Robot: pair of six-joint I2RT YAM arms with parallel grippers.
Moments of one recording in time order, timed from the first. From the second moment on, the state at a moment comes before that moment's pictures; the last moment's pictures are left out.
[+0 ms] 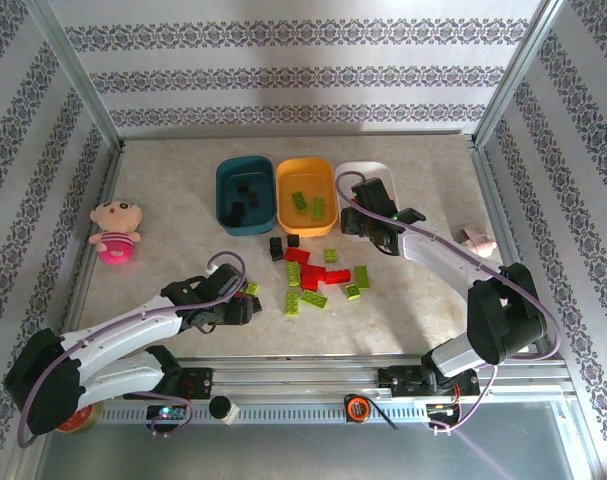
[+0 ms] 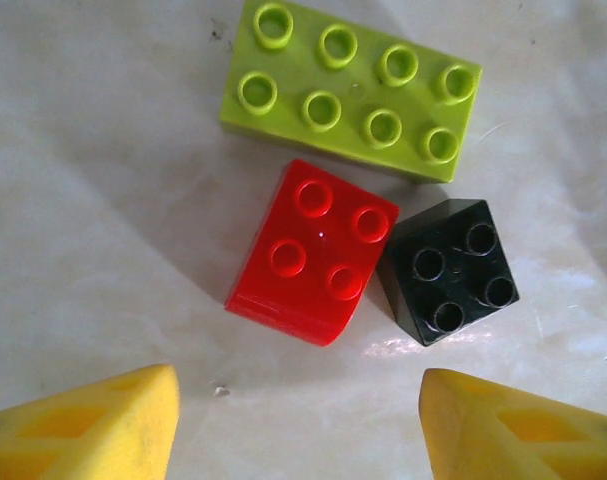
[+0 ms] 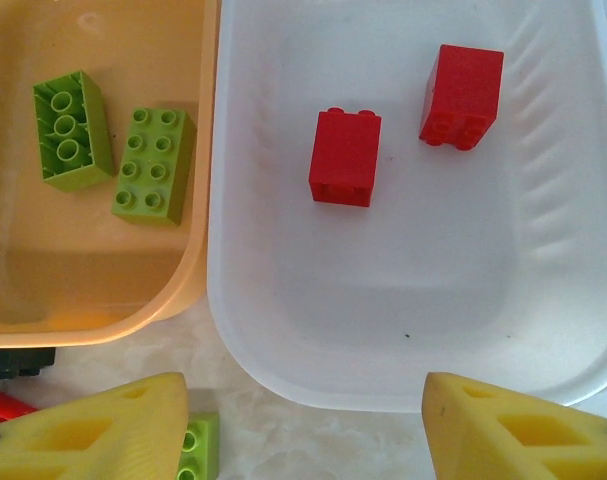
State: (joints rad) left arm -0.74 1.06 0.53 -0.68 -0.10 -0.74; right arm 0.47 1.50 1.03 -0.44 0.19 0.42
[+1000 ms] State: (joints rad) left arm -0.69 1.34 0.66 -0.62 -0.13 -0.60; right arm 0.45 1.43 1.00 -0.43 0.19 0.42
